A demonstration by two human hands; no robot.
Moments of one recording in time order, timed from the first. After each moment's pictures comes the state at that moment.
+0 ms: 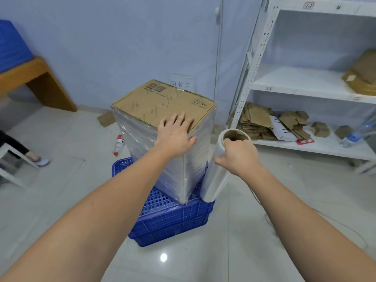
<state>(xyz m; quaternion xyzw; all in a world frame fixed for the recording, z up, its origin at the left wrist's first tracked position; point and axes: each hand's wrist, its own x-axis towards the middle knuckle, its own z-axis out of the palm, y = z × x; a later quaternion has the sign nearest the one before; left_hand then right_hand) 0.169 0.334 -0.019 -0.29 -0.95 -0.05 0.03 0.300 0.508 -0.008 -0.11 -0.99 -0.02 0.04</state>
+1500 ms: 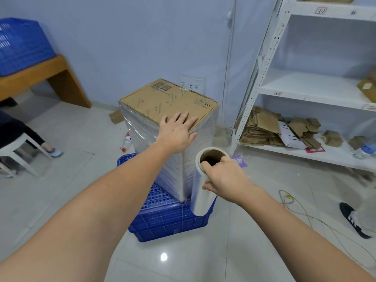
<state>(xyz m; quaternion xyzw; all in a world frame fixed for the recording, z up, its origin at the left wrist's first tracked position) 0.175 0.340 -0.021 -0.29 -0.96 -0.02 0.04 0.350 0.486 -0.019 0.17 -0.98 -0.09 0.03</state>
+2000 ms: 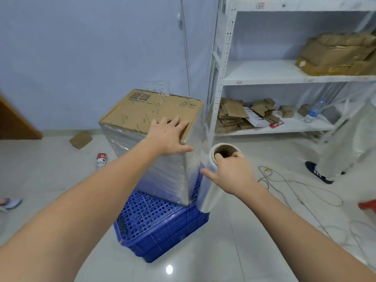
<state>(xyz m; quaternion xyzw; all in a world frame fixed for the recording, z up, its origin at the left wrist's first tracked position) 0.138 0.301 0.005 -0.45 -0.89 0.09 0.01 0.351 0.424 -0.021 -0.17 -0.98 -0.05 0.05</state>
